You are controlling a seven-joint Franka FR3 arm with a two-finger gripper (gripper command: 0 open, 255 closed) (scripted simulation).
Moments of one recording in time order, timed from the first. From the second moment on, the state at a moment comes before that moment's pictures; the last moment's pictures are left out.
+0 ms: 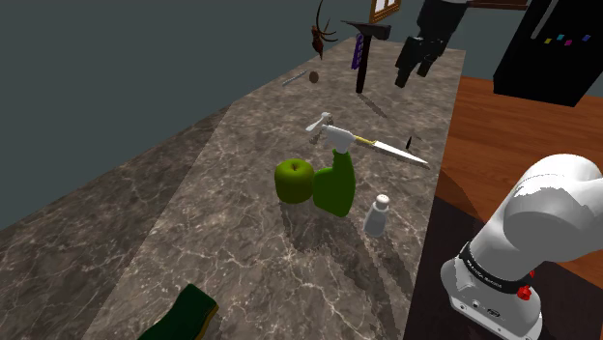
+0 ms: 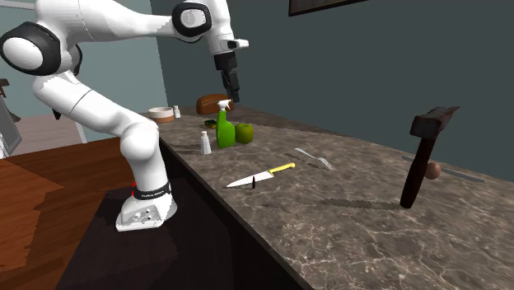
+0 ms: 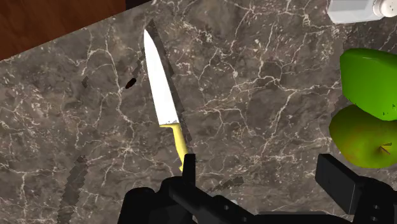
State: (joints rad) arm 0.02 -0.83 -0.07 -2.37 -0.07 1.72 -0.01
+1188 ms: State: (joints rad) arm 0.07 -0.23 -0.34 -2.25 -0.02 1.92 -0.41
